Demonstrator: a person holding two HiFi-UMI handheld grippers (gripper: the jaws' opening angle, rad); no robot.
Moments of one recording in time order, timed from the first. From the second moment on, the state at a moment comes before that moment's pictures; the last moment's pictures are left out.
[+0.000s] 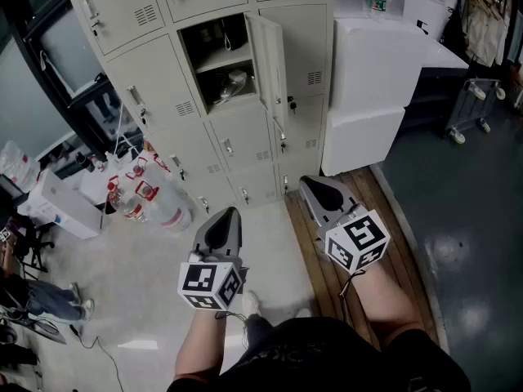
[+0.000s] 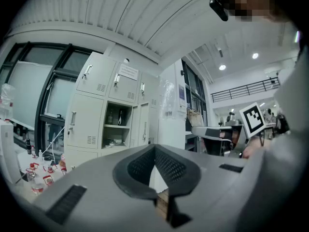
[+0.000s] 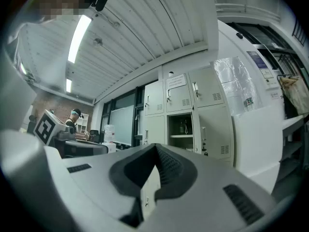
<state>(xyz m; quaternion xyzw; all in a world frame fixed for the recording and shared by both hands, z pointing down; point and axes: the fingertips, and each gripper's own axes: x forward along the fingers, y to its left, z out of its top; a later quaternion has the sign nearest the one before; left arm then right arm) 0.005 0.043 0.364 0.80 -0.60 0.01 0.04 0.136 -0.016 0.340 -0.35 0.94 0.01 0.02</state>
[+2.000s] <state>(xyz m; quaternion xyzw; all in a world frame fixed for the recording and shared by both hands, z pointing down) -0.138 -0.061 0.357 0.84 -0.54 0.00 0.05 -0.004 -0.115 0.338 -0.40 0.92 -0.01 0.01</state>
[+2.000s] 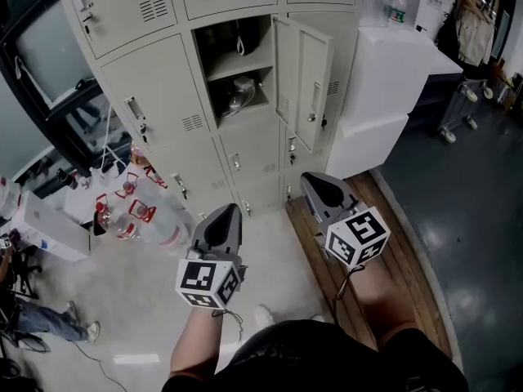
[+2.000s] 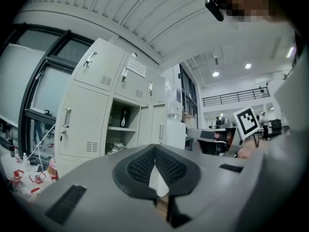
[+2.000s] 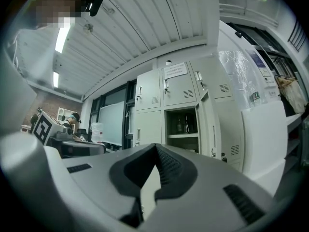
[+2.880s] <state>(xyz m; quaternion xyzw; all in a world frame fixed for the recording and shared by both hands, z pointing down) -0.194 -0.112 0.358 0.88 -0.48 -0.01 0.05 -0.051 -0.156 0.342 -0.48 0.88 -0.02 0.01</state>
